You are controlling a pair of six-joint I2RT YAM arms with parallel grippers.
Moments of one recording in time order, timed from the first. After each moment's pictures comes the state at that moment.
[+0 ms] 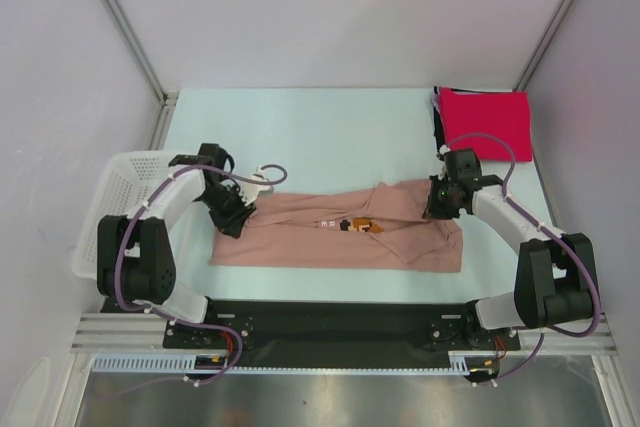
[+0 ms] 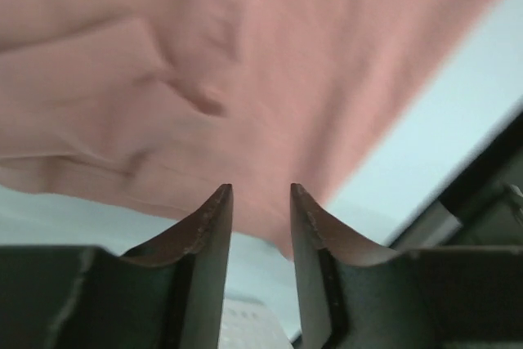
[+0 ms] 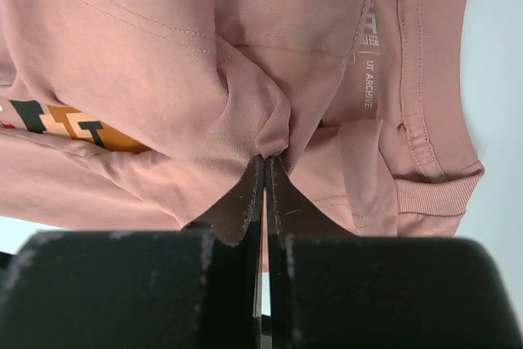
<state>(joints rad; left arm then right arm) -0.09 1.53 1.02 -0.95 0.35 0.89 0.17 1.39 0.85 -0.51 -0.14 0.32</state>
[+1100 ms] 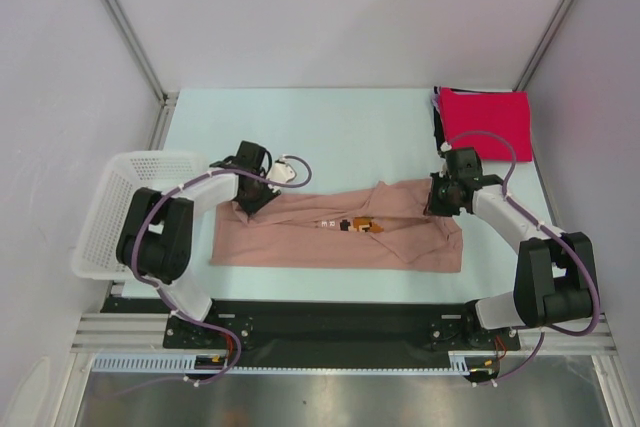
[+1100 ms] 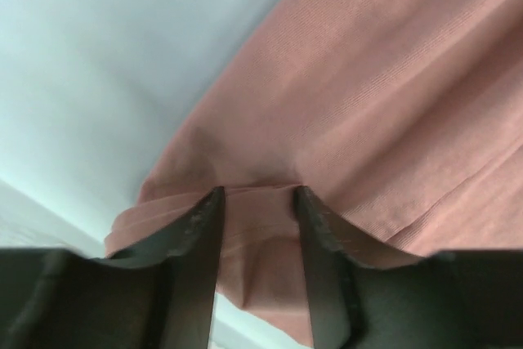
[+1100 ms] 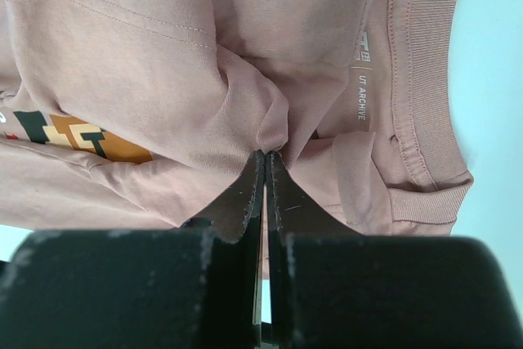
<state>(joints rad) -0.30 1.68 0.99 -0.49 -0.01 0.64 0.16 1.40 0.85 -0.48 -0.12 0.32</state>
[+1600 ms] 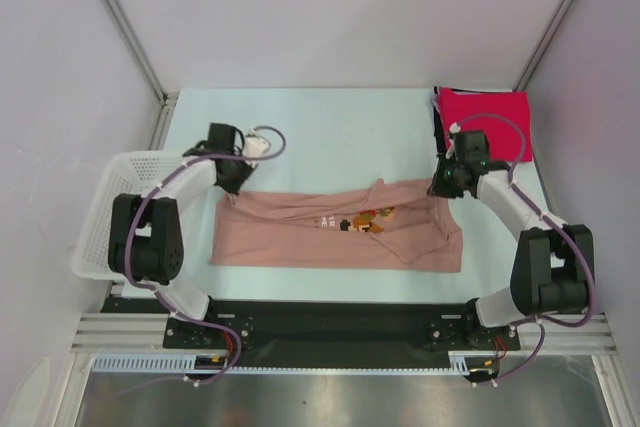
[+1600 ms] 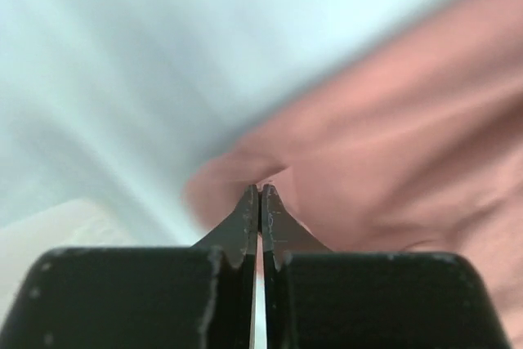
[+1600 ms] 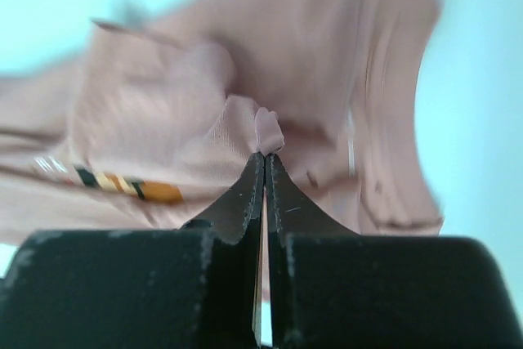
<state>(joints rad) -0.17 1.66 1.06 -0.51 0.05 0.55 0.11 1.43 0.93 -0.48 -0.14 0.32</state>
